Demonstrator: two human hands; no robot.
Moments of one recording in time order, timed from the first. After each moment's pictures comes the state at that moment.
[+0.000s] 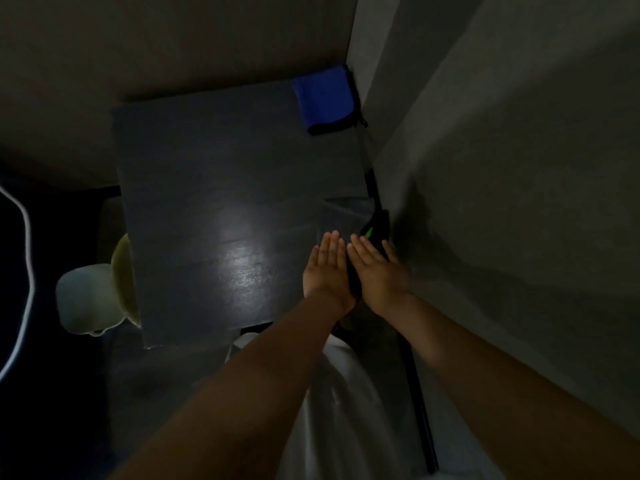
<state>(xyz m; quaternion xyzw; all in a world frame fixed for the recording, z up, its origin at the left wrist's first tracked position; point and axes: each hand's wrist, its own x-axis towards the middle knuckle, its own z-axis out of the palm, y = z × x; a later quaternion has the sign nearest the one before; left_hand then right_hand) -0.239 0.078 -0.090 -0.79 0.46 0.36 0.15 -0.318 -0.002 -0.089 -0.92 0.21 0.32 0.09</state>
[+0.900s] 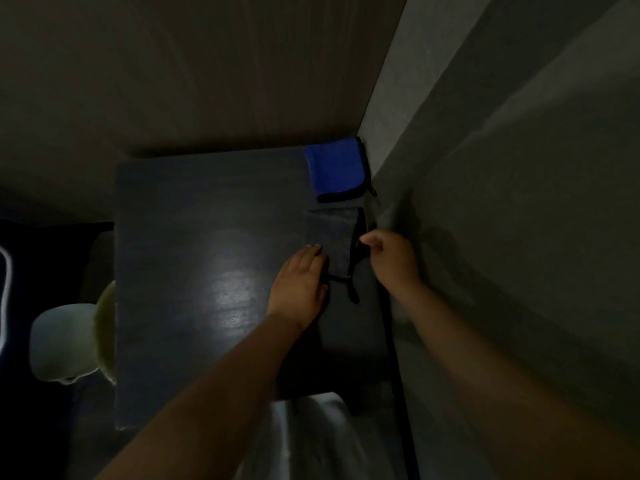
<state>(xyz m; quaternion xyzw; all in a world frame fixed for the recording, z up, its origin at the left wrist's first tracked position) -0.130 0.056 -0.113 -0.85 0.44 0.23 -0.16 -0.207 -0.103 -0.086 -0.78 0.47 0.05 0.41</state>
